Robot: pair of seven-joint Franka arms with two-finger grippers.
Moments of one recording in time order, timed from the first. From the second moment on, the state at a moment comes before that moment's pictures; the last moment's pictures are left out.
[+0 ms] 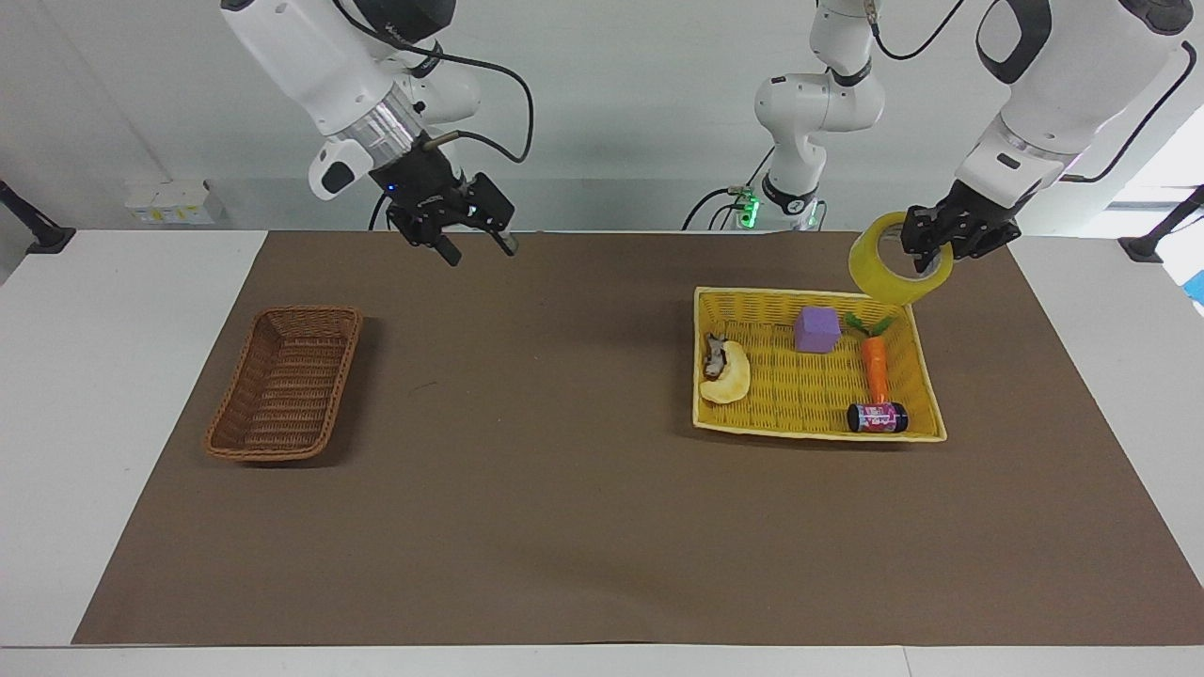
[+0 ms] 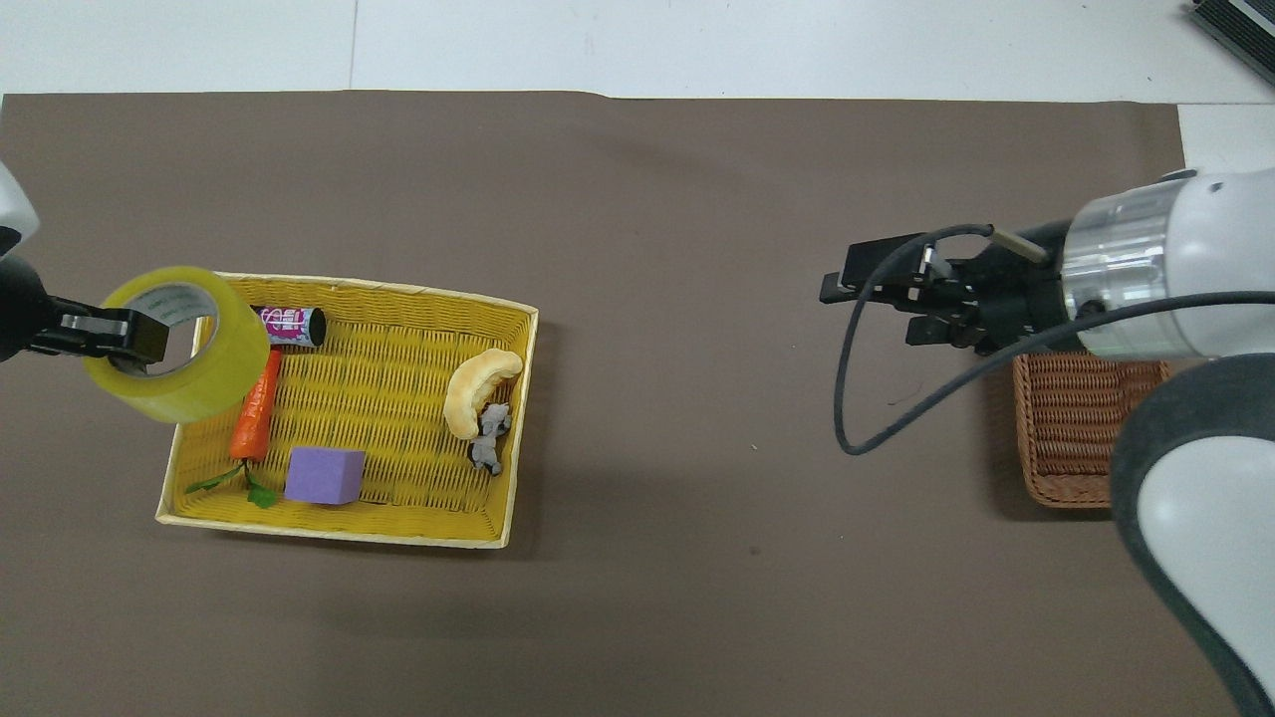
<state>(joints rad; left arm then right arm) -0.09 -0.03 0.01 -1.64 -0.09 1.59 0.08 0.24 -0.02 -0.01 -1.69 0.46 1.87 0.46</state>
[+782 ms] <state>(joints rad) -0.40 -0.03 -0.01 -1.66 -0.19 1.82 -0.28 0.36 0.05 -0.01 -1.74 0.71 2.14 0.56</state>
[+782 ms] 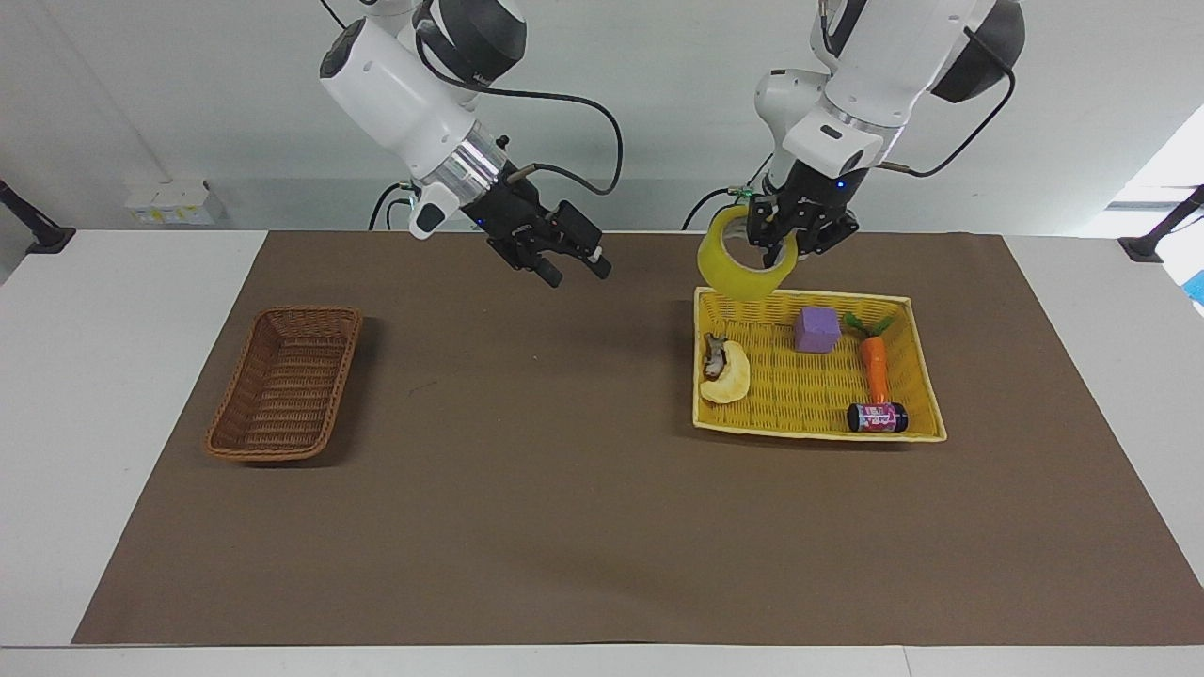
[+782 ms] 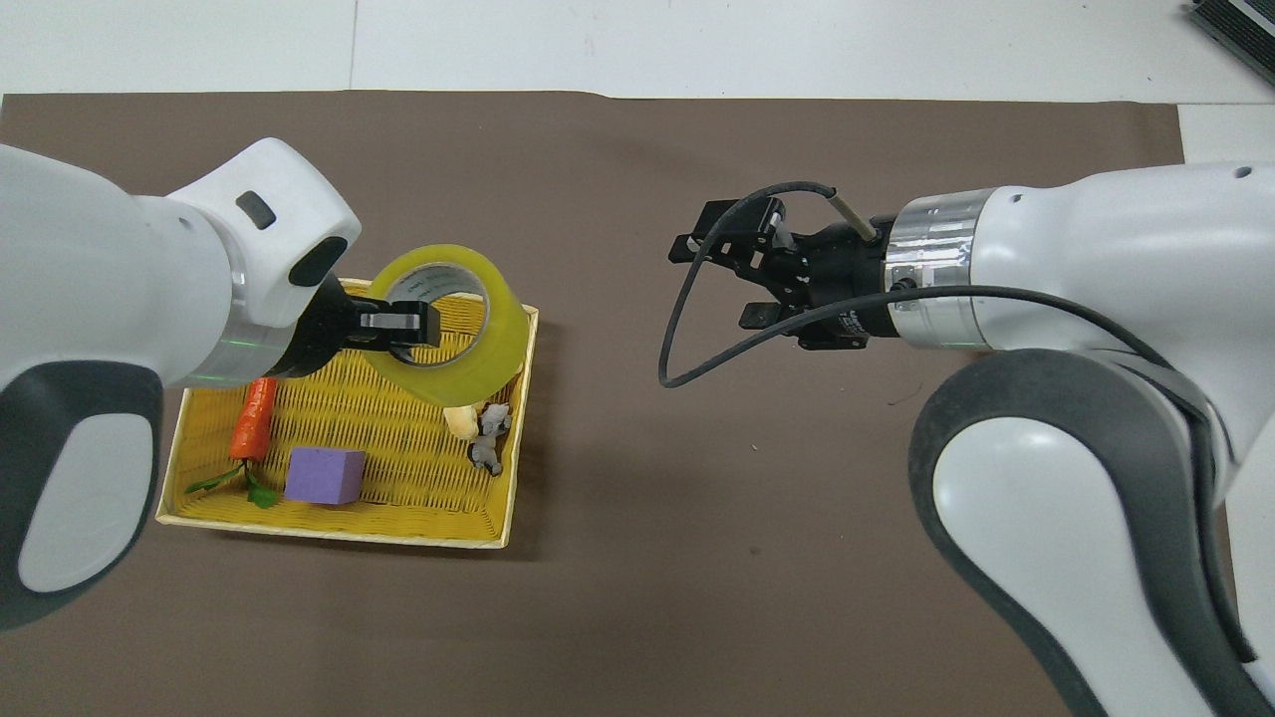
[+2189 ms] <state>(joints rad) -0.57 0.09 -0.02 -1.67 -0.31 2.17 -0.36 0.36 0.01 -0.02 -1.85 0.90 2.16 0.19</state>
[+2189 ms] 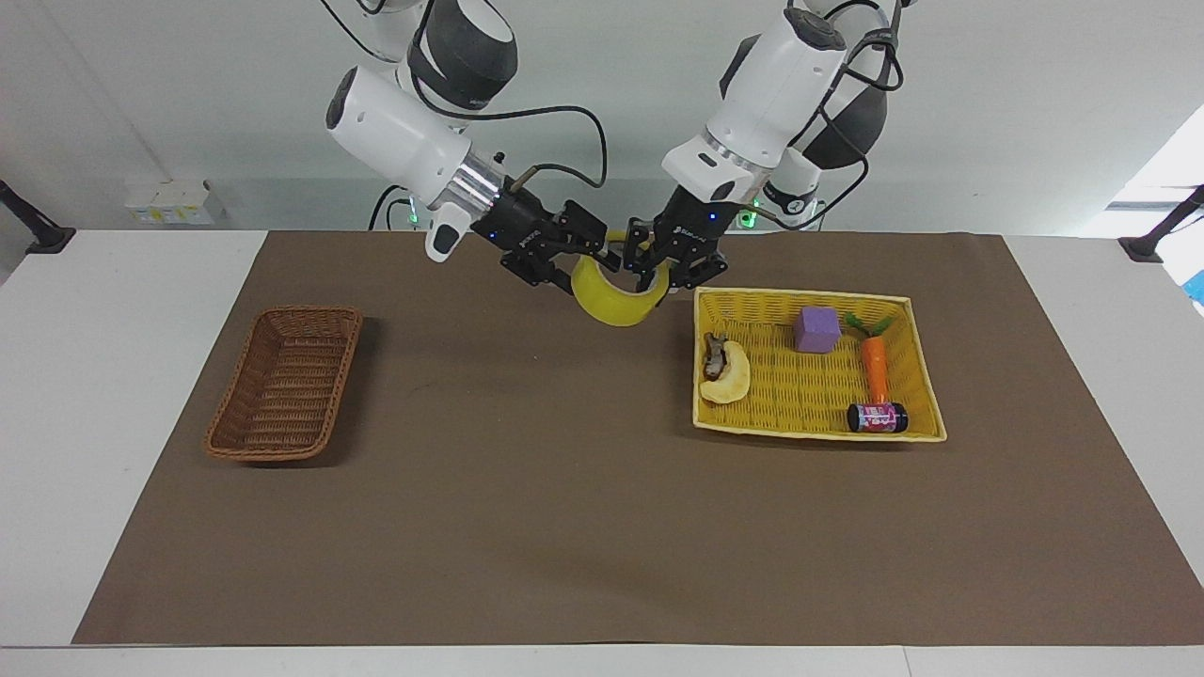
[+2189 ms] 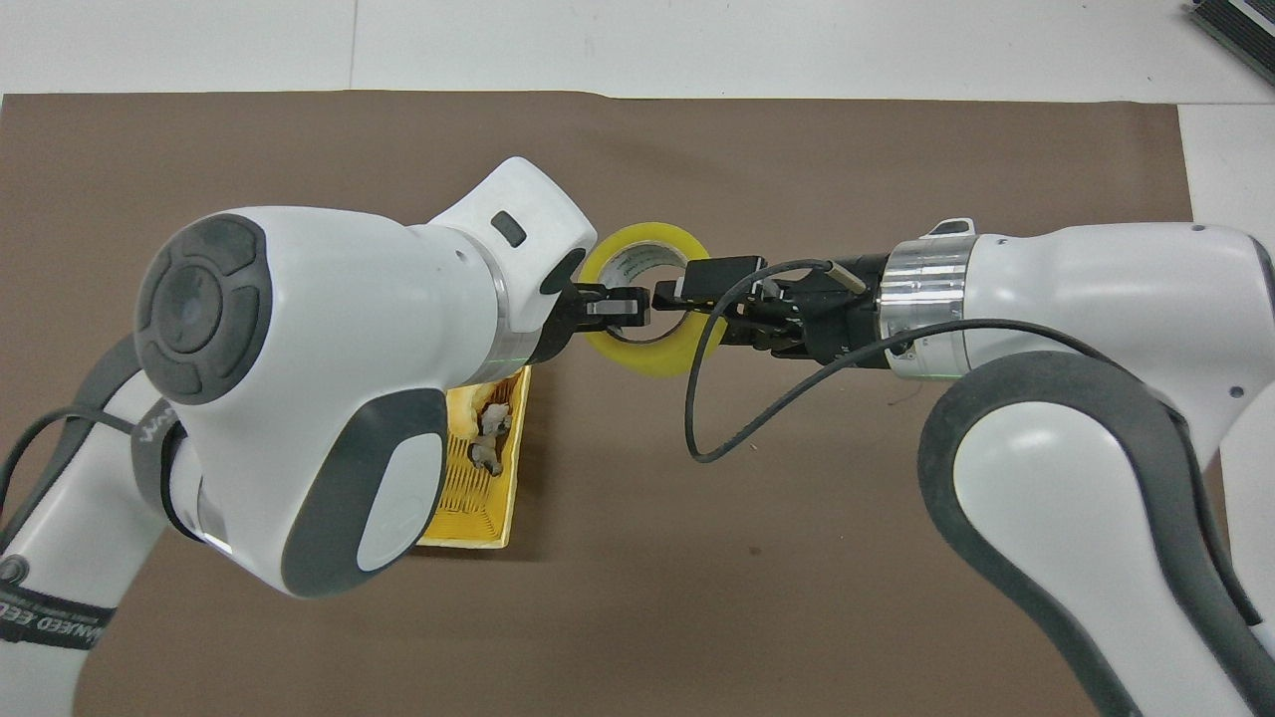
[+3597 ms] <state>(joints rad) -0.57 -0.06 0.02 -1.66 -0.32 2.03 -0.40 0.23 0.00 -0.03 -1.82 0.82 2.00 0.21</state>
